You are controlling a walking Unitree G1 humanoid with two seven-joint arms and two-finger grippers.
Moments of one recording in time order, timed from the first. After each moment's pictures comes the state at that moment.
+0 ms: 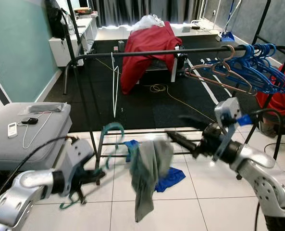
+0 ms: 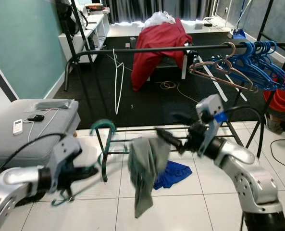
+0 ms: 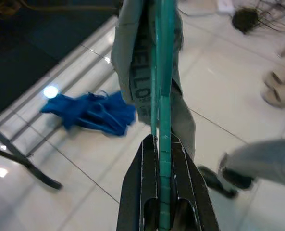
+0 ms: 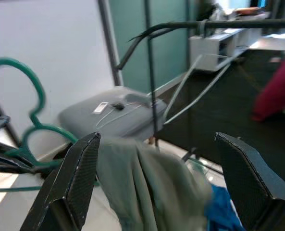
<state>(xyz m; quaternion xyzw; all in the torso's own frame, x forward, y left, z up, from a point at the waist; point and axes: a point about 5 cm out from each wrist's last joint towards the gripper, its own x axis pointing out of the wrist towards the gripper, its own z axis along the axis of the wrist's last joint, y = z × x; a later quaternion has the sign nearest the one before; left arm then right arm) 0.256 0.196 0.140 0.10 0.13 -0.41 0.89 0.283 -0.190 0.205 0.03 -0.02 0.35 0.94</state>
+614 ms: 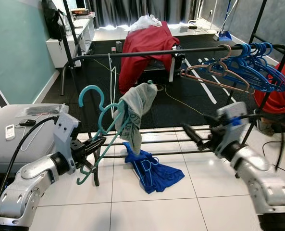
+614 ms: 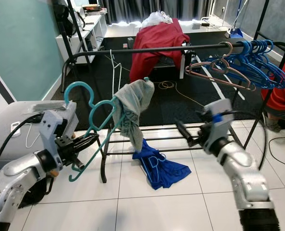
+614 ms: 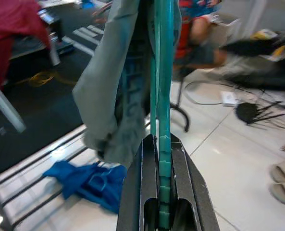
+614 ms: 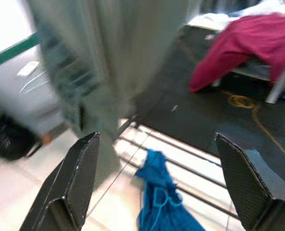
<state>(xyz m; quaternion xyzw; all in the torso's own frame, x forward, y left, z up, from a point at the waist) 0.267 0.165 0.175 0.00 0.00 -0.38 0.92 0.297 -0.181 0.153 -0.09 0.03 0.26 0.96</state>
